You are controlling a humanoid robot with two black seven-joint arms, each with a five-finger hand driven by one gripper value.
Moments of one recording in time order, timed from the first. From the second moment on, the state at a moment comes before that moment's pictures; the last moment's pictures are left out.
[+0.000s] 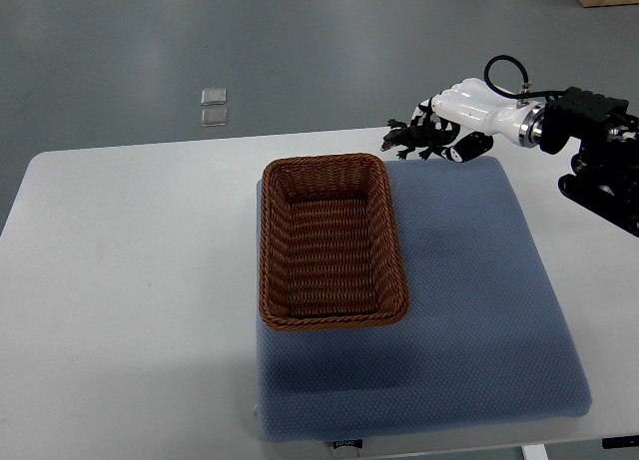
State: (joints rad) left arm -0.02 0.00 -0.09 -0.17 0.04 0.00 0.10; right arm 1.06 -0.47 0.21 0.87 -1.72 -0.12 0.30
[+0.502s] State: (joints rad) left arm -0.02 0.00 -0.09 -0.17 0.04 0.00 0.10; right arm 1.05 -0.30 0.18 1.03 -1.72 -0.12 0.33
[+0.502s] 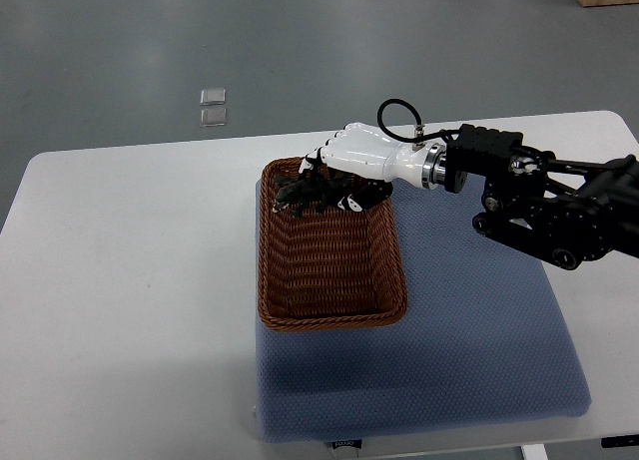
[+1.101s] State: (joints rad) left arm -0.02 0.00 -0.09 -0.17 0.04 0.00 0.10; right arm 1.02 -0.31 0.15 0.99 -1.74 -0.12 0.32
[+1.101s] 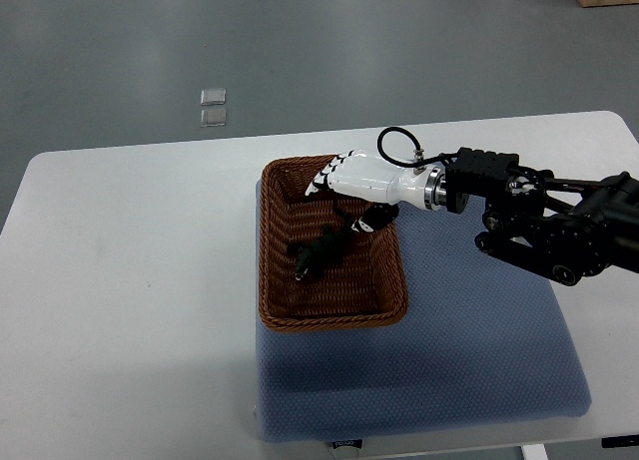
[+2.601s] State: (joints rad) left arm -0.02 0.00 -0.09 -0.17 0.04 0.00 0.10; right arm 0.77 -0.29 0.87 0.66 -0.66 0.04 0.24
